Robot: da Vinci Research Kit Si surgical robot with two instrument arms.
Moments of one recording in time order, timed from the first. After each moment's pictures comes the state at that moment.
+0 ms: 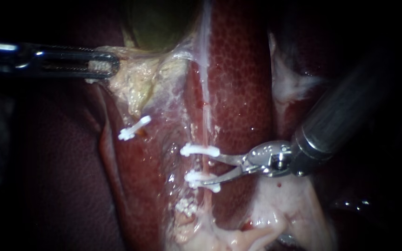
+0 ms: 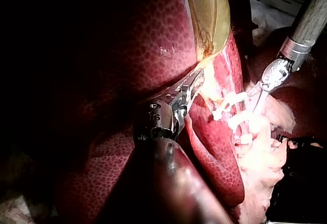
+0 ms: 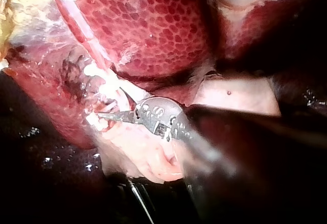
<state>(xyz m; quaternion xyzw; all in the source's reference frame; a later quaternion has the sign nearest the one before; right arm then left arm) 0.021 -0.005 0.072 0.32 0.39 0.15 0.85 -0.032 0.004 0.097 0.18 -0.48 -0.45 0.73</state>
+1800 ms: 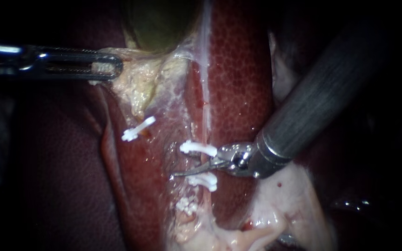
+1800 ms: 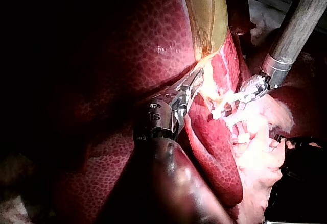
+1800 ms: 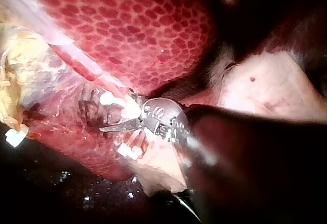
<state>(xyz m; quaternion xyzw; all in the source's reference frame) 0.026 -0.005 0.076 0.38 0.36 0.27 0.81 -0.033 0.003 0.097 0.17 -0.48 -0.45 0.73</state>
